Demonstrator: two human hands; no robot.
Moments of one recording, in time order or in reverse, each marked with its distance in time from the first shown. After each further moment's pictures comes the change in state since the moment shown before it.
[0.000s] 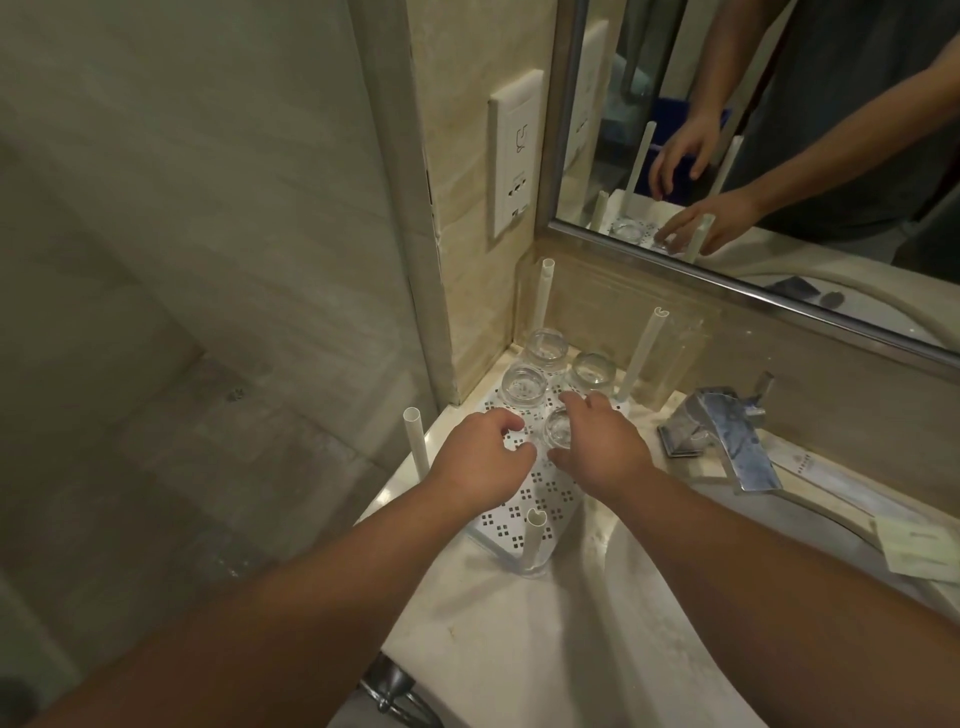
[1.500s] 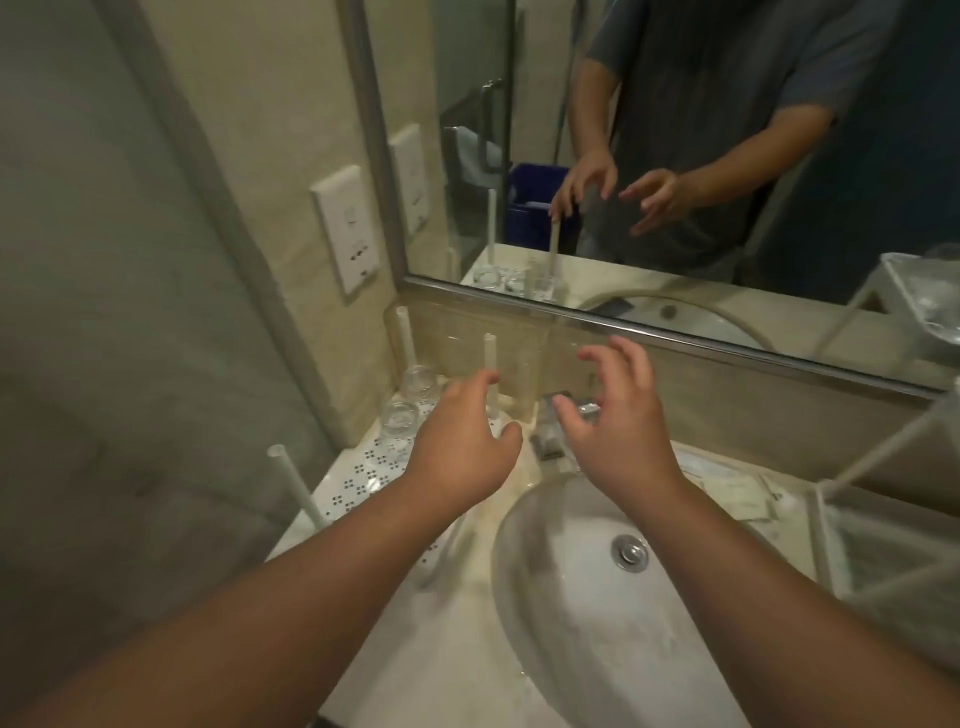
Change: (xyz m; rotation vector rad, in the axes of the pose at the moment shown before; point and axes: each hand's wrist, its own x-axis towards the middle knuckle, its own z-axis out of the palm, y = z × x) left_hand -0.055 0.146 0.040 0.099 0.135 0.361; right_hand -0.133 0.091 -0.124 0.516 0.720 -0.028
